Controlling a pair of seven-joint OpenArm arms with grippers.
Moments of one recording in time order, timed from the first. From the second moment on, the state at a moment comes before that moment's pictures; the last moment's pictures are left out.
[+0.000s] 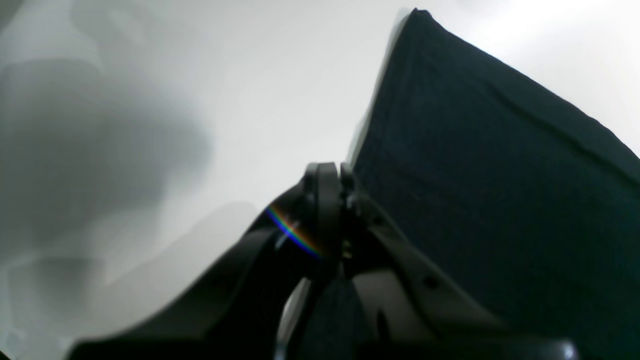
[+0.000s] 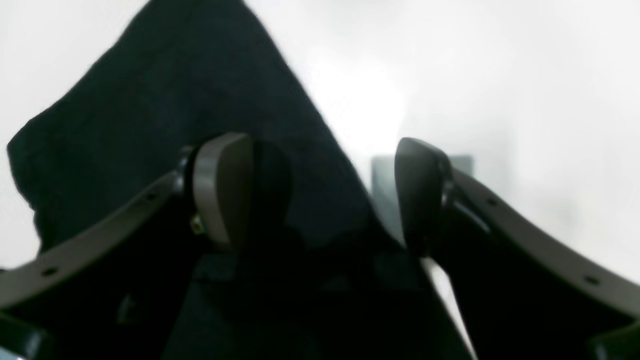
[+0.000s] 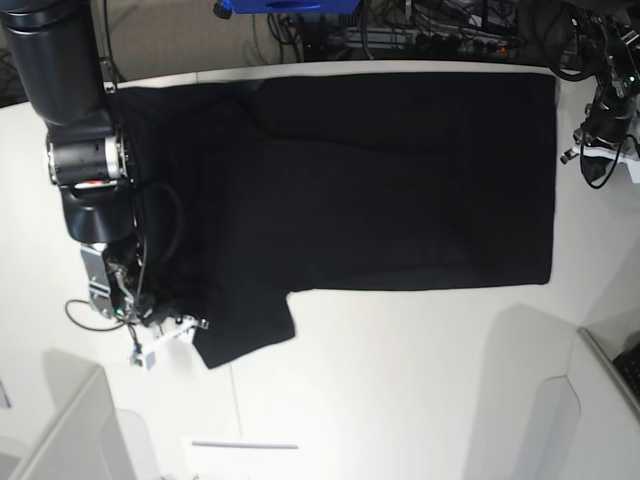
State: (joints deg) left arm 27.6 -21.0 -37.2 96.9 -44.5 -5.3 37.0; right arm 41.3 12.5 -11.9 23.1 30.6 8.6 -28.5
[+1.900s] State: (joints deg) left arm -21.3 -30.3 -7.8 46.4 -37.0 -6.0 36.2; right arm 40.5 12.3 -12.0 23.1 31.0 8.7 -27.5
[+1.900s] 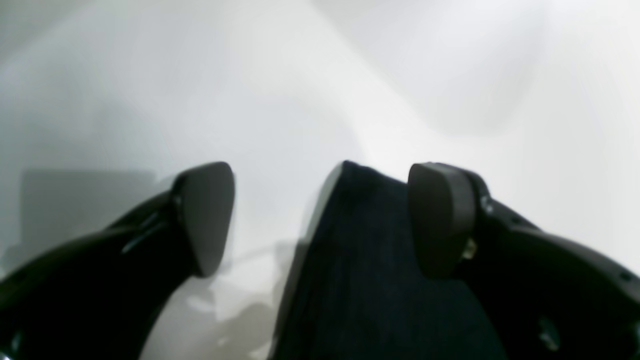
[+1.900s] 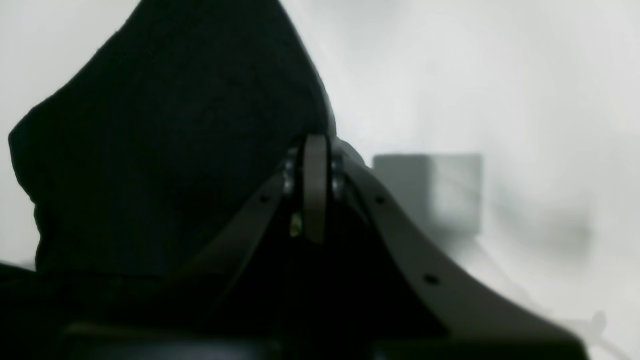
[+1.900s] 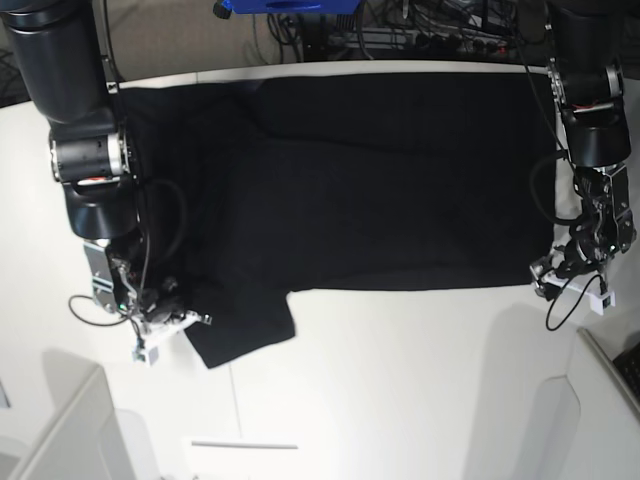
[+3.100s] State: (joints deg) left arm -15.2 -28.6 -0.3 57.1 -37.5 -6.1 34.3; right arm 32.3 14.2 -11.8 42.0 30.6 8.4 -29.2
